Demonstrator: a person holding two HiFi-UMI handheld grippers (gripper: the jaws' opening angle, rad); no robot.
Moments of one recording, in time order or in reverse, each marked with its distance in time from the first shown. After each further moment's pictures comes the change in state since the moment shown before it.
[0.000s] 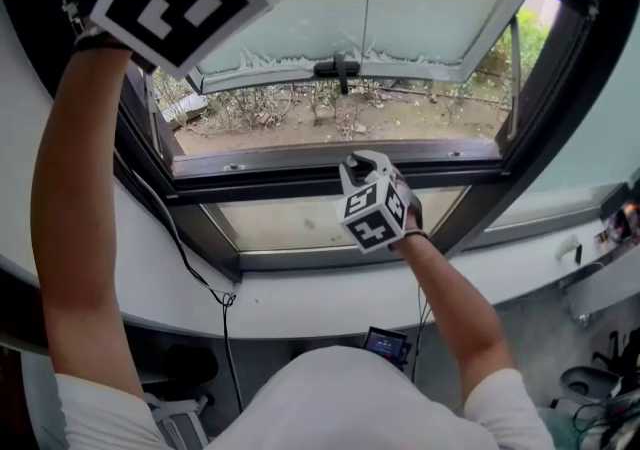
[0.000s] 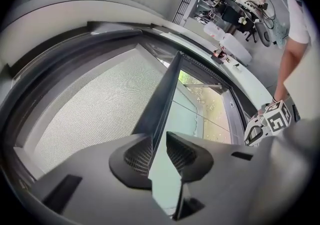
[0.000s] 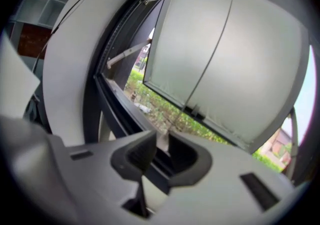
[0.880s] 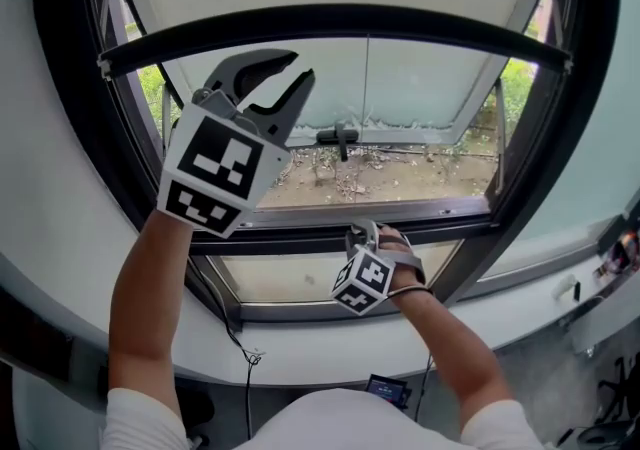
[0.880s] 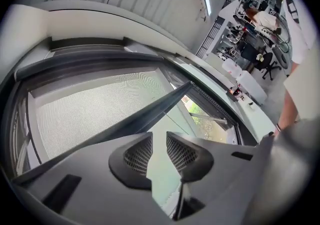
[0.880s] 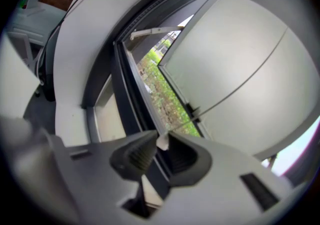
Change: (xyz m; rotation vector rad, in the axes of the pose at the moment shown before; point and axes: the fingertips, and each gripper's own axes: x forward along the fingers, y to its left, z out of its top) left arm -0.033 -0.027 0.002 -0.320 -0.306 0.084; right arm -0.009 0.001 -0.009 -0.404 0.152 -0.086
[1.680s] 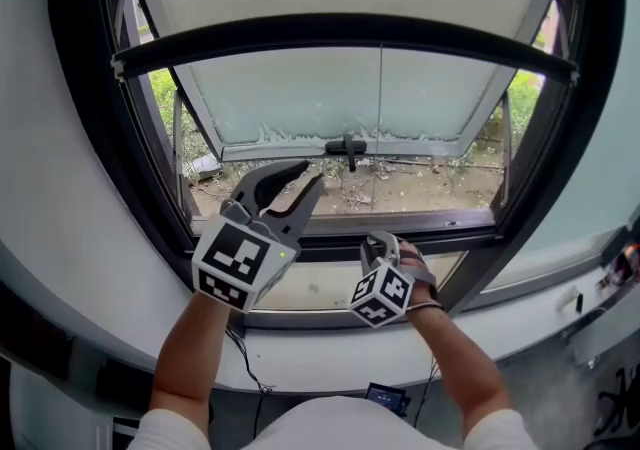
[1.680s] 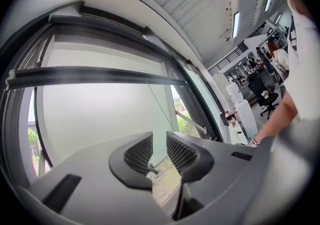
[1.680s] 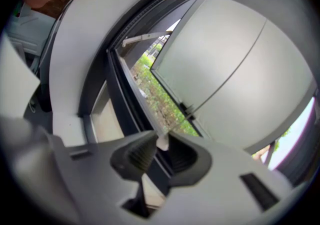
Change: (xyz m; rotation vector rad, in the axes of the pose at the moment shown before) left arm -0.038 -0.087 -0.080 -0.371 0.014 -0.088; right arm -0.015 -0.013 -0.012 0.101 -0.046 -0.039
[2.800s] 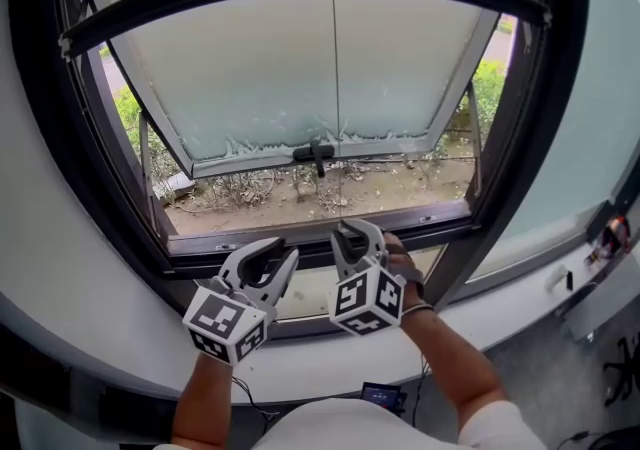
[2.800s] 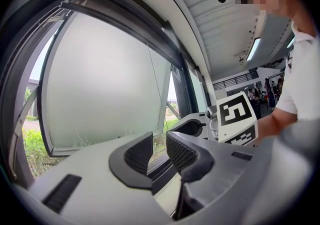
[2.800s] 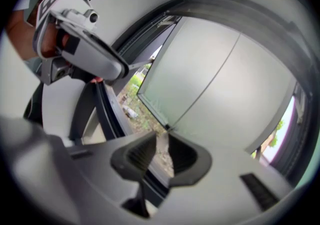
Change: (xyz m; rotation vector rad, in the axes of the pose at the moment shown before) left arm -0.029 -0.058 -0.083 -0.316 0.056 -0.082; right arm -0.064 -0.050 0.064 0.120 -0.204 -0.100
